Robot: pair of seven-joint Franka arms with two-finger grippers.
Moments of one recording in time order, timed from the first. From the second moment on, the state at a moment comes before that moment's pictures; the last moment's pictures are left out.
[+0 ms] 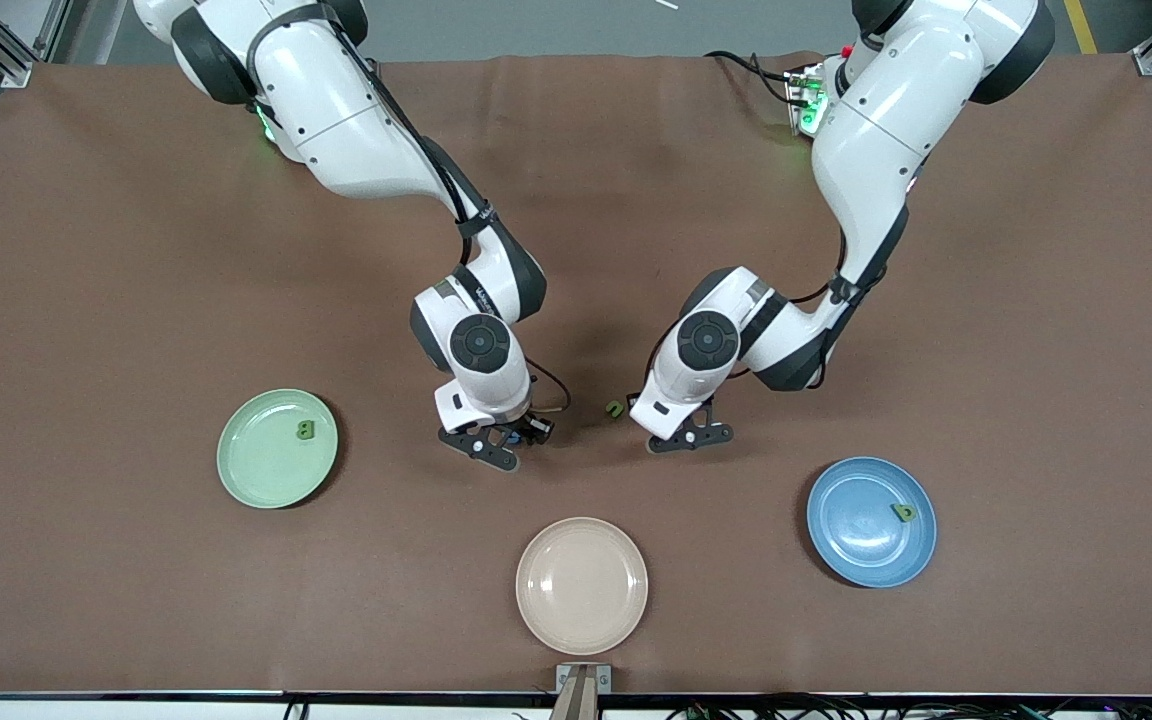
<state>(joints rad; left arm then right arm) -0.29 0.81 -0.34 -1.58 0.26 2.35 -0.86 0.65 0.88 -0.06 -1.40 0.02 2.34 1.03</state>
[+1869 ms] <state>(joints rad) 0.14 0.72 -0.41 -1.59 0.41 2.29 -0.29 0.10 0.59 -0.07 -1.89 0.02 2.41 0.03</state>
